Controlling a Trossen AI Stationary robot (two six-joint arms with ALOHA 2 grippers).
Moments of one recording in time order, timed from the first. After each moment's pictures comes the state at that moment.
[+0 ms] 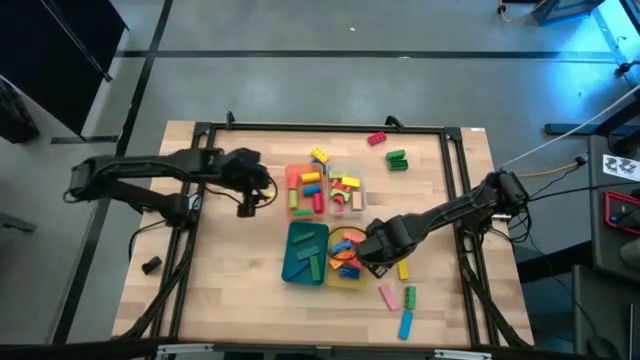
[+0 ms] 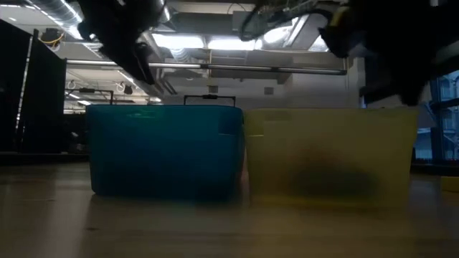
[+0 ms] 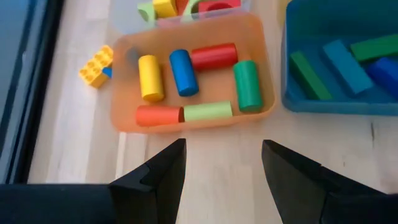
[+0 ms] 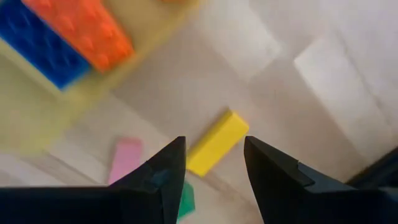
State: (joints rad) left arm 0.17 1.09 0.90 -0.73 -0.06 0.24; right arm 0.38 1.75 1.39 -1.28 -0.04 1.15
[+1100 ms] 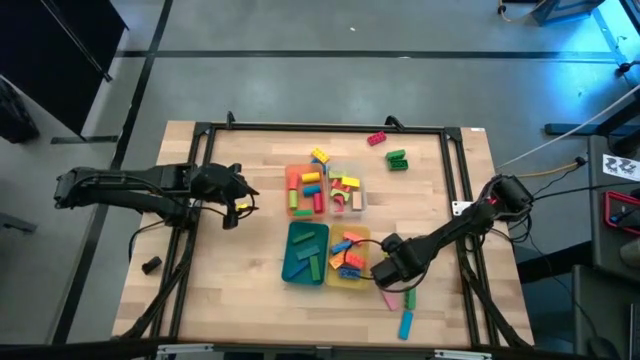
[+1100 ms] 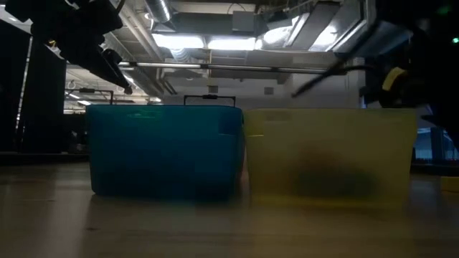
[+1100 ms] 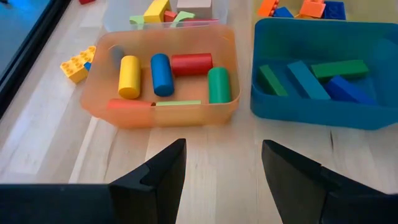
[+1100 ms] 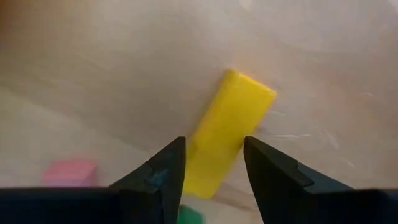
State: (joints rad) left arm 0.09 0.72 0.57 -0.56 -0.05 0.06; right arm 0.53 1.75 1.05 -0.96 -0.06 1.54
